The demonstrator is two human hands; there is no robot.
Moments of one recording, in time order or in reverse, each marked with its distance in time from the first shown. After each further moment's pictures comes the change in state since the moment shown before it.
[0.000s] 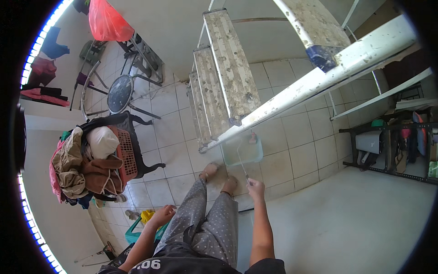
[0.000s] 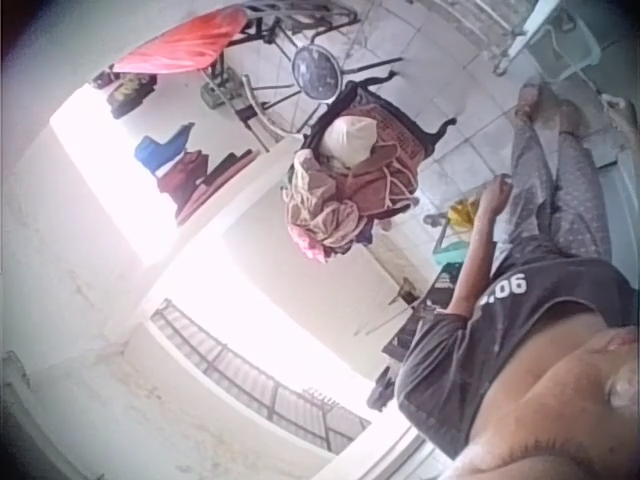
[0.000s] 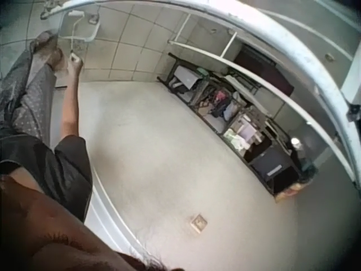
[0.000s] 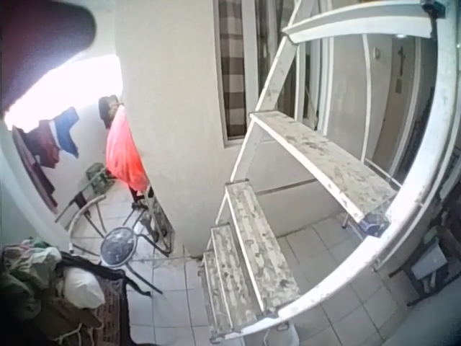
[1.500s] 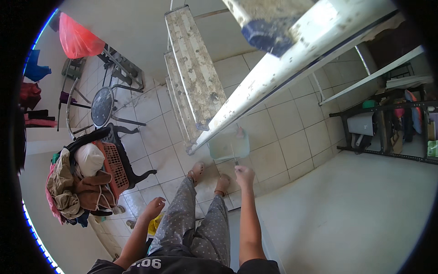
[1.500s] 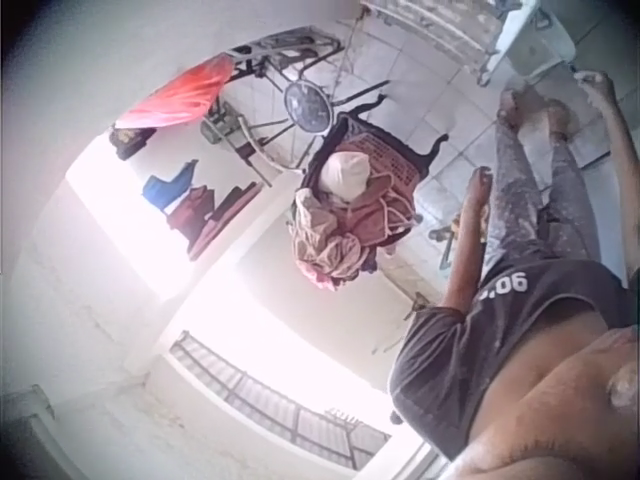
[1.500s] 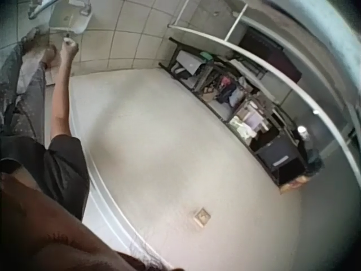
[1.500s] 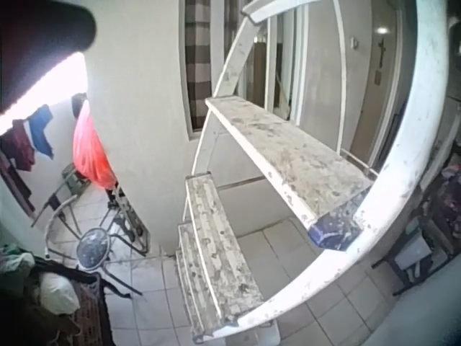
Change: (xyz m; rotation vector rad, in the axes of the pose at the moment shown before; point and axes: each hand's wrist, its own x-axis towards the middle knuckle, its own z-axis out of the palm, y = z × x) left_hand 0.067 0.021 -0.036 0.043 0.073 0.008; right_hand 0.028 -0.059 -0.004 0.173 0.163 -0.023
